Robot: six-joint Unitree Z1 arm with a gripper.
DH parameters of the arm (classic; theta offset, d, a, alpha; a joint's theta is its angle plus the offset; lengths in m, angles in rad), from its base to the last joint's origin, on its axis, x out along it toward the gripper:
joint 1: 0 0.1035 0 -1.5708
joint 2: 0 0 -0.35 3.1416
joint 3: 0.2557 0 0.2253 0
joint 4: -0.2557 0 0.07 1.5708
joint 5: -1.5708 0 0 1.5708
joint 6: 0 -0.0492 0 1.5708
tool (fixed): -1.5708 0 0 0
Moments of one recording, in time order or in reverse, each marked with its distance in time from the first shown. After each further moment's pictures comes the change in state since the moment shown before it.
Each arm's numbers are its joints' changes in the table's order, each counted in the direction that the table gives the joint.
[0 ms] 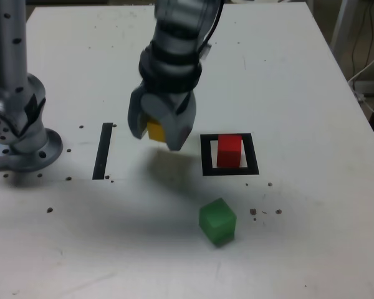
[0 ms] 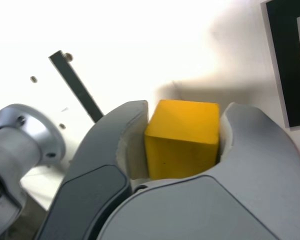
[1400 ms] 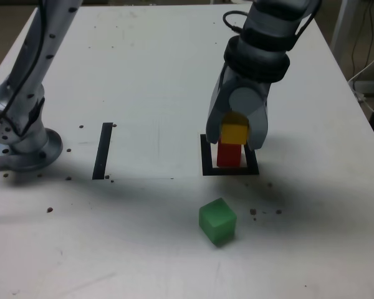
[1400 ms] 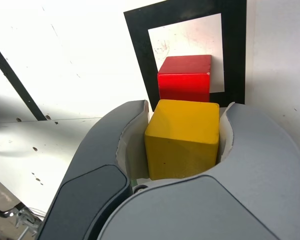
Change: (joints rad) arm 0.050 0.337 0.595 -0.258 0.123 0.148
